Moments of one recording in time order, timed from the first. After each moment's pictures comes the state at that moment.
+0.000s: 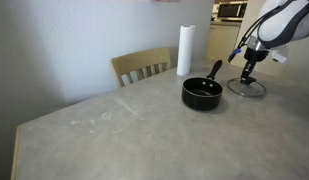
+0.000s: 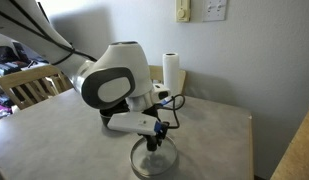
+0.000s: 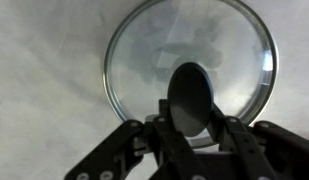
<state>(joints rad) -0.35 0.52 -0.08 -2.09 -0.10 2.73 -0.53</state>
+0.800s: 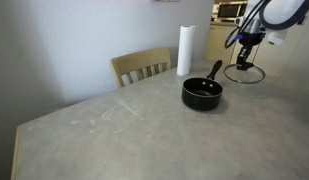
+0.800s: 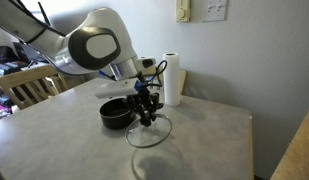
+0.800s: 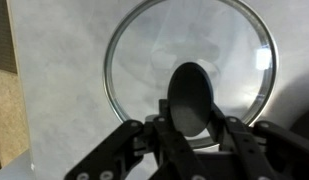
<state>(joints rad) -0.16 0.37 -0.18 -2.10 -0.31 2.62 -0.24</state>
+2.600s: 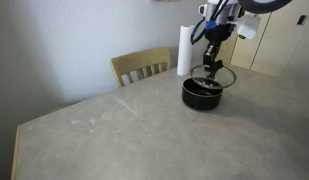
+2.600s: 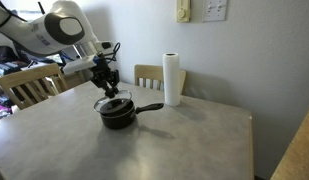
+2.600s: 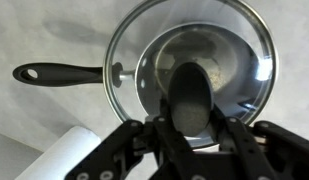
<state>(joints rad) 0.07 0.30 -0.04 -2.06 -0.33 2.48 -0.03</state>
